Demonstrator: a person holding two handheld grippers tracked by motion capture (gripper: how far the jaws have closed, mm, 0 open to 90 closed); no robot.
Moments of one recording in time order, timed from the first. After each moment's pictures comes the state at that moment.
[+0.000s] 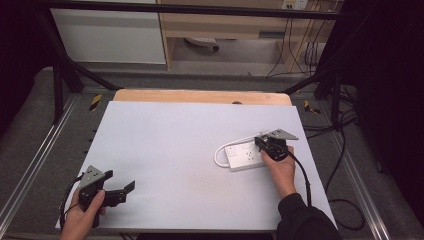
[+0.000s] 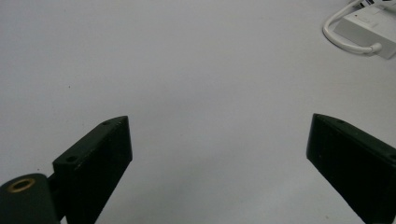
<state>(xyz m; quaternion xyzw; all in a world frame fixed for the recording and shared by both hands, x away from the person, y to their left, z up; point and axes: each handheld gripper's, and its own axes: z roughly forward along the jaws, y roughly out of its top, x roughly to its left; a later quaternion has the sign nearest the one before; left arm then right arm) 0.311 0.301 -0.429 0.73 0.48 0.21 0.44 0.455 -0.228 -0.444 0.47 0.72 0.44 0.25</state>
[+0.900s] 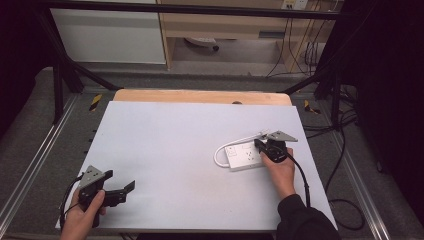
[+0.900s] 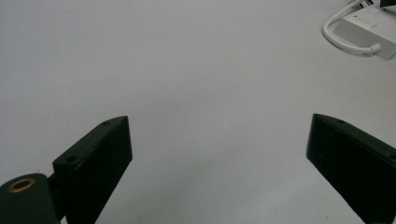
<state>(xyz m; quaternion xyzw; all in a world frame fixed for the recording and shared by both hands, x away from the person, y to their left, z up) 0.311 0.301 -0.429 0.73 0.48 0.21 0.44 0.453 -0.228 -0.450 0.48 0.72 0.44 0.24</state>
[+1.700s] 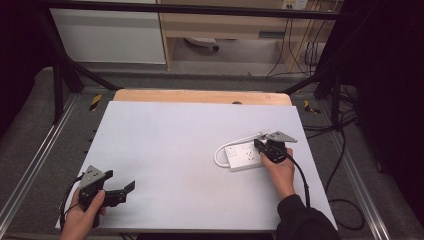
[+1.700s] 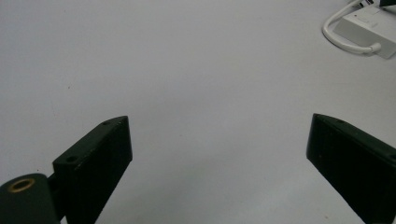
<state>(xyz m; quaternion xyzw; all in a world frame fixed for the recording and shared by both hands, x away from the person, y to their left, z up) 0.311 0.301 -0.429 0.73 0.48 0.21 0.44 0.452 -0.227 -0.451 0.47 0.72 0.44 0.25</state>
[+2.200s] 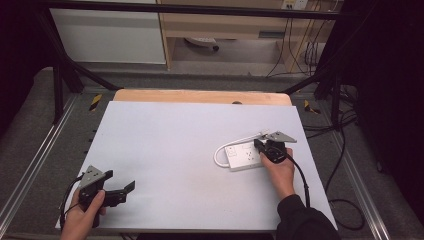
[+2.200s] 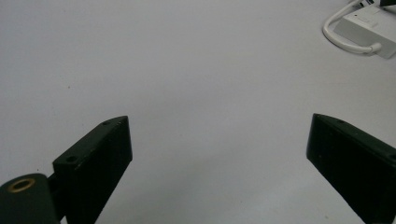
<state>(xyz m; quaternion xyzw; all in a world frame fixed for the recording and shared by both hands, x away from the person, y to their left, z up) 0.311 0.301 -0.429 0.73 0.48 0.21 0.44 0.452 -0.227 -0.451 0.47 0.73 0.44 0.25</state>
